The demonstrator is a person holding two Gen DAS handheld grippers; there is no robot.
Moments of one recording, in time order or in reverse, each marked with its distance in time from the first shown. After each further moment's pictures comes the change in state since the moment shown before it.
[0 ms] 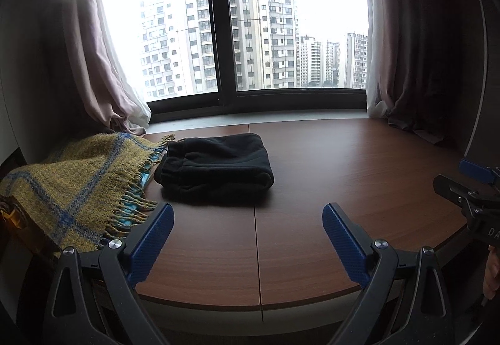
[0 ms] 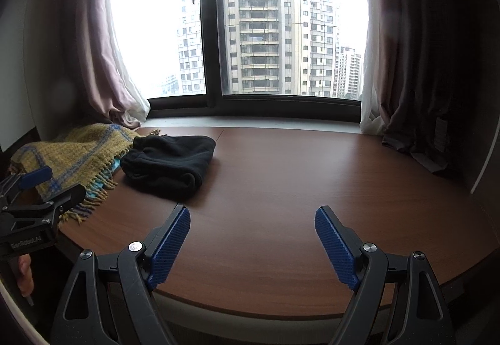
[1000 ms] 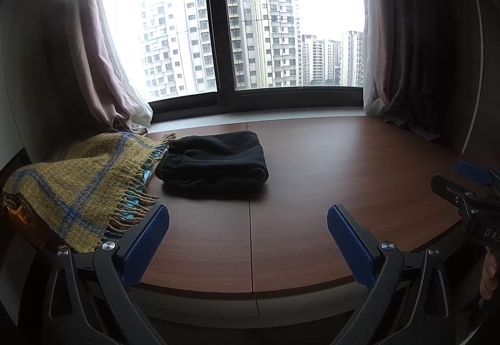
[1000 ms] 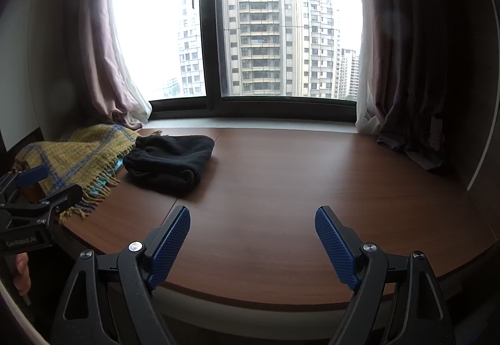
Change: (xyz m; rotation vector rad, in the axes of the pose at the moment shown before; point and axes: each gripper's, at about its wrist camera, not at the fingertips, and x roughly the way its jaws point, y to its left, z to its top) left arm -0.024 -0.017 -0.005 0.012 0.006 0.013; right arm -0.023 -0.011 -0.010 0.005 -0.013 0.007
